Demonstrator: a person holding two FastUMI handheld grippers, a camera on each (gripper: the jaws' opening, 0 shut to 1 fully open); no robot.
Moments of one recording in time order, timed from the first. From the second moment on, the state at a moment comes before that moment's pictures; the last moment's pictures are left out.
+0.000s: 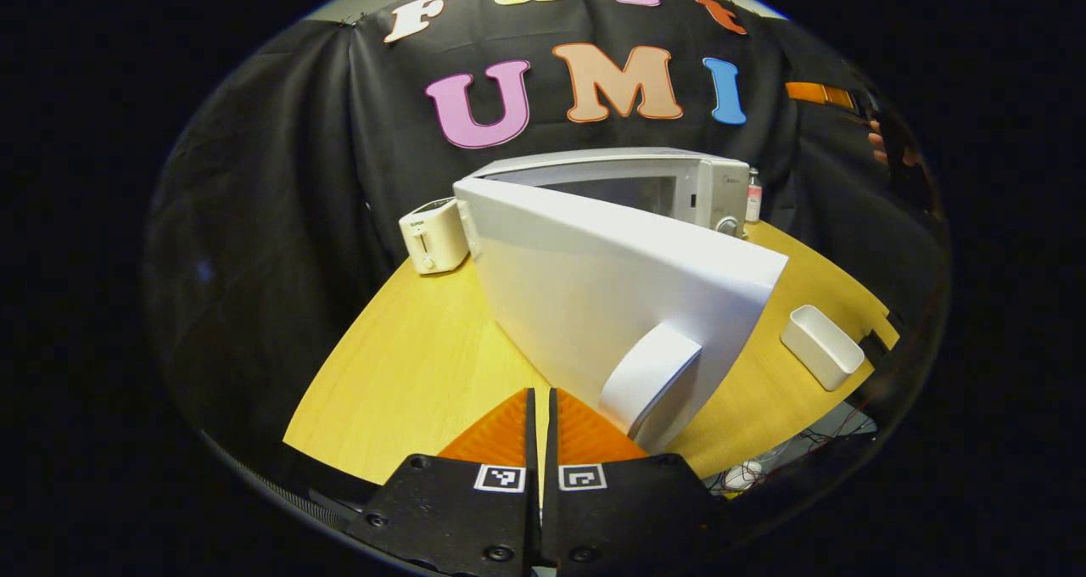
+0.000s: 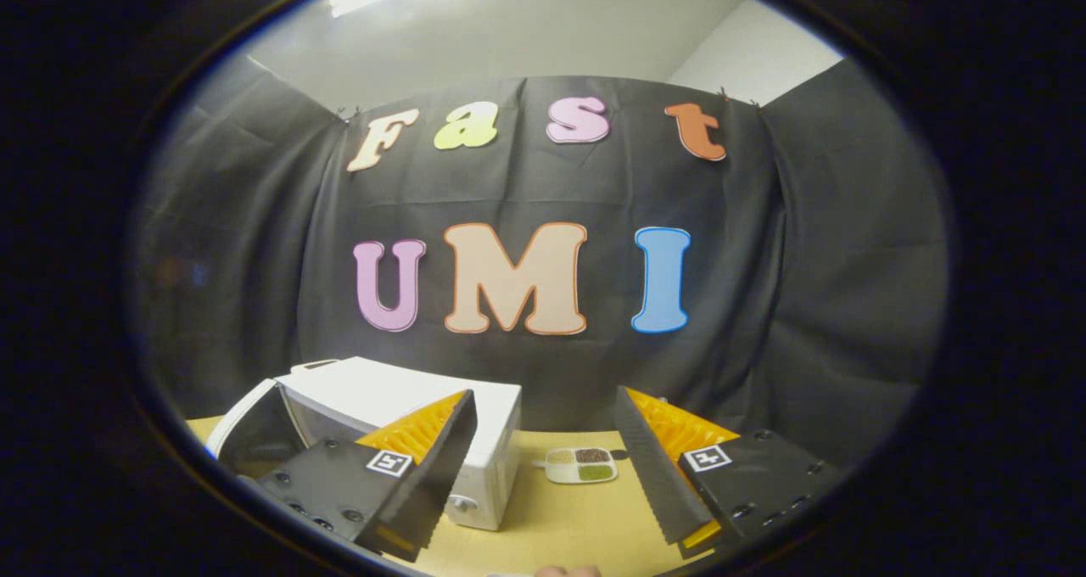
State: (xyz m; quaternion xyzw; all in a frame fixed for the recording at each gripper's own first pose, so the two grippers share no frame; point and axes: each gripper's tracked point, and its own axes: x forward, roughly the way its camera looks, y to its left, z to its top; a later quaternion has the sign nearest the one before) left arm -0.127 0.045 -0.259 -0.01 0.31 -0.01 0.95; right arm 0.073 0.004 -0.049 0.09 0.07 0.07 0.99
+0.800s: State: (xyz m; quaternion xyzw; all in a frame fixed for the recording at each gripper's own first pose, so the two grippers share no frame) left arm -0.035 -0.055 -0.232 0.03 0.28 -0.06 0.96; right arm 0.103 -0.021 -0.042 0.12 0.04 0.11 0.99
